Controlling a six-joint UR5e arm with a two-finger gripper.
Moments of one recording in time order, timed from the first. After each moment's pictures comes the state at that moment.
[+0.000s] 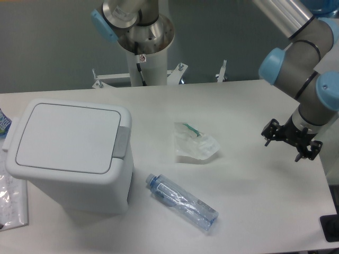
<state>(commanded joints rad) 2.84 -2.17 -1.33 -1.24 1.49 1.37</state>
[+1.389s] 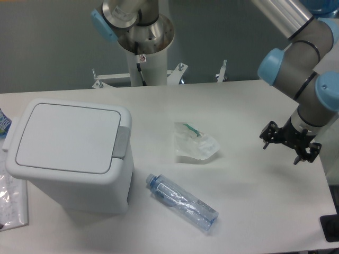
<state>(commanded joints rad) 2.82 -2.17 -1.29 -1.24 1.37 1.20</state>
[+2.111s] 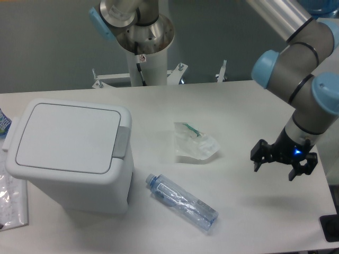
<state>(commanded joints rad) 2.71 -2.15 -1.21 -1.24 1.31 0.89</state>
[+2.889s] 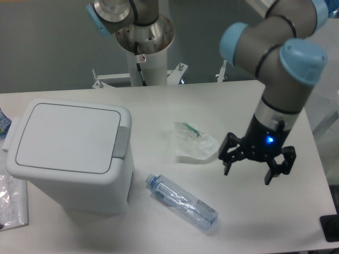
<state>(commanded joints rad) 2.61 -1.97 -1.21 -1.24 1.10 0.77</state>
